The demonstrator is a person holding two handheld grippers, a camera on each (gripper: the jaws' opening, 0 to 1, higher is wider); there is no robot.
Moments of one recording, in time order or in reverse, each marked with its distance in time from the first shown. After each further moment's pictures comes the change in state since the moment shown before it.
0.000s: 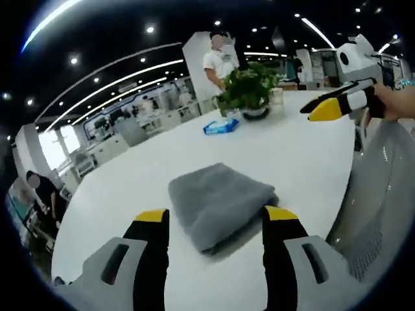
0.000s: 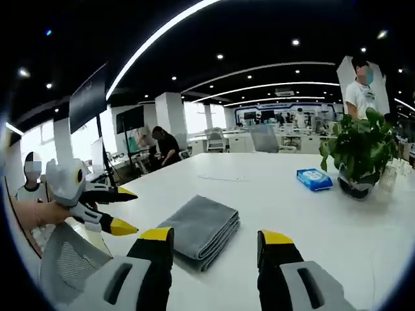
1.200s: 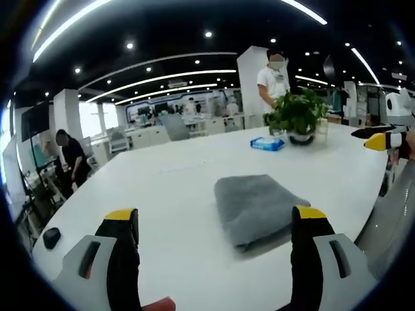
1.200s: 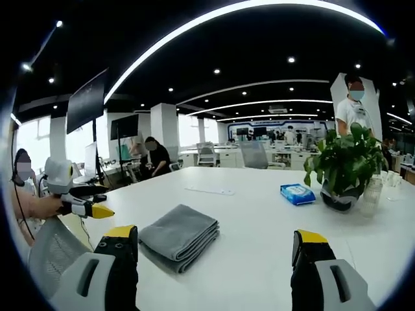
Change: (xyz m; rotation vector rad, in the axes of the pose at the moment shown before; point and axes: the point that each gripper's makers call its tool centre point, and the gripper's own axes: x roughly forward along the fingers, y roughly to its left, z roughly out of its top) left arm -0.041 0.069 -0.018 -0.276 -0.102 0.293; right arm -0.034 -0.031 0.012 -0.037 -0.113 -0.071
